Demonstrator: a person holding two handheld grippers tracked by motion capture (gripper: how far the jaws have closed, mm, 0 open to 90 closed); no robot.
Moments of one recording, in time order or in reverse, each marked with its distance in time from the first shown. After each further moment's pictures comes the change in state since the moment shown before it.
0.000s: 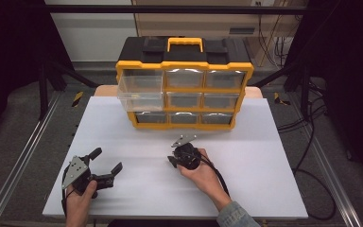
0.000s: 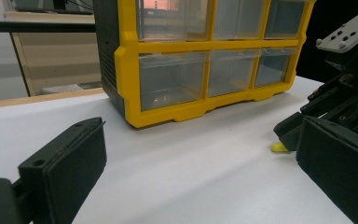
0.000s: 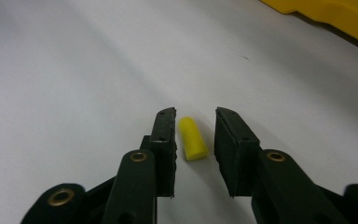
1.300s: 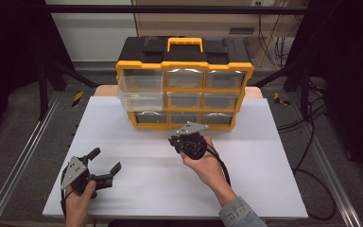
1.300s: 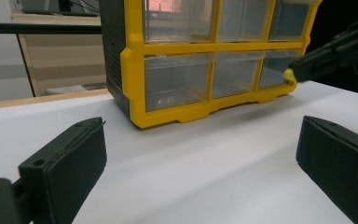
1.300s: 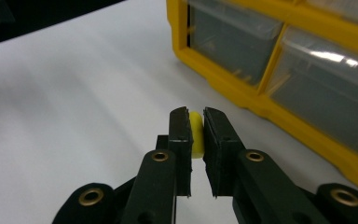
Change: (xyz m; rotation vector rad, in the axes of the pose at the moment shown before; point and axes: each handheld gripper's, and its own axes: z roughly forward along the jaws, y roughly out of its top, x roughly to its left) left arm 0.001 -0.001 -0.003 -0.007 0.017 -0.004; right arm -0.006 0.038 -0.054 -0.219 -0.023 -0.002
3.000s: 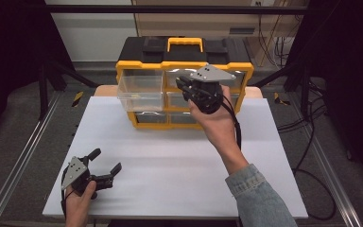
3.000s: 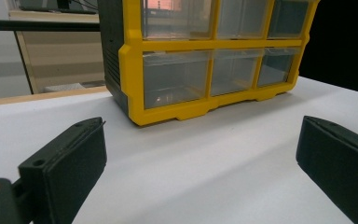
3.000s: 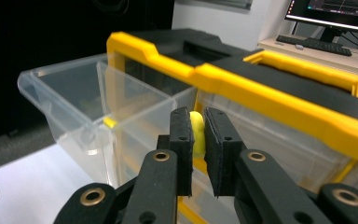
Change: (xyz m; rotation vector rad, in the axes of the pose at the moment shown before) left arm 0.000 -0.001 0.001 0.008 -0.005 -0.004; right arm -0.024 0.140 -0.091 -0.326 -0.186 -0.058
